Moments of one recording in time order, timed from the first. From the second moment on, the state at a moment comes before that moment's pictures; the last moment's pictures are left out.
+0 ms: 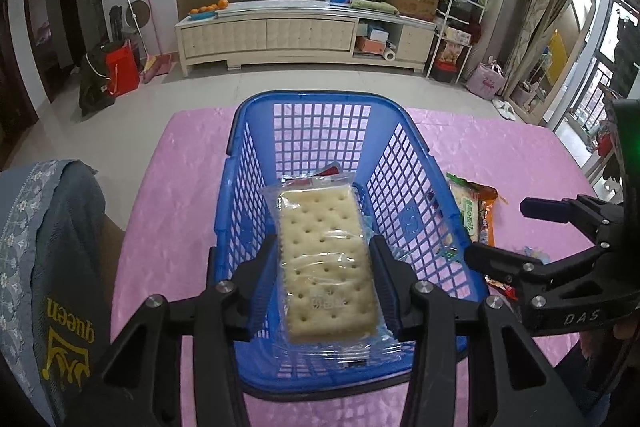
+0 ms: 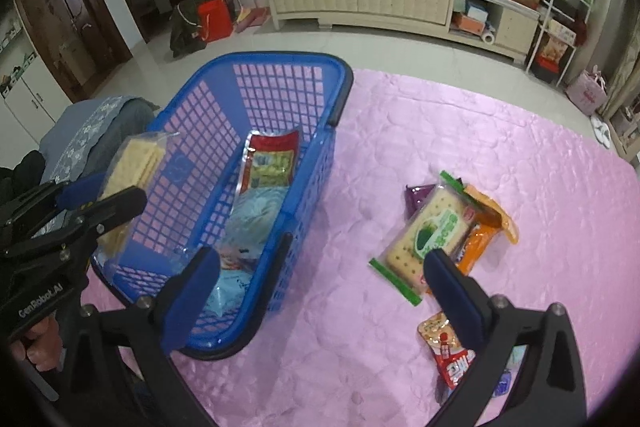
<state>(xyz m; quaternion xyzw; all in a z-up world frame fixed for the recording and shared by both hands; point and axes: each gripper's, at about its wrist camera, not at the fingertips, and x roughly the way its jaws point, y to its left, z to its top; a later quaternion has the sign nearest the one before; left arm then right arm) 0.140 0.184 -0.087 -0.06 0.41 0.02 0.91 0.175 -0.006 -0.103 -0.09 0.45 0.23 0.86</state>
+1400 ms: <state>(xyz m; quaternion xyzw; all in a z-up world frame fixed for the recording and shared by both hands) 0.063 0.027 -0.025 -0.01 0.37 -0.07 0.93 0.070 -0.154 -0.028 -0.02 0.40 0.18 0.90</state>
